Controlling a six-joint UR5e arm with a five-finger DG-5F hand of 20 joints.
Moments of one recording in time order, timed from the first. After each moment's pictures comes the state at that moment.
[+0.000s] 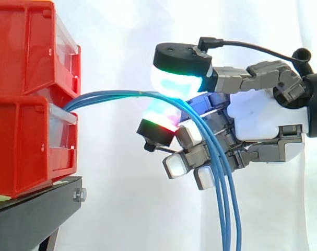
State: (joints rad) arm 0.20 -2.28 -1.10 -2.94 -1.09 -0.14
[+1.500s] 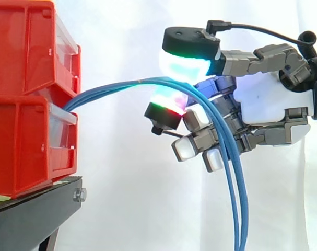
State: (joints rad) arm 0.20 -2.25 -1.10 -2.98 -1.09 -0.16
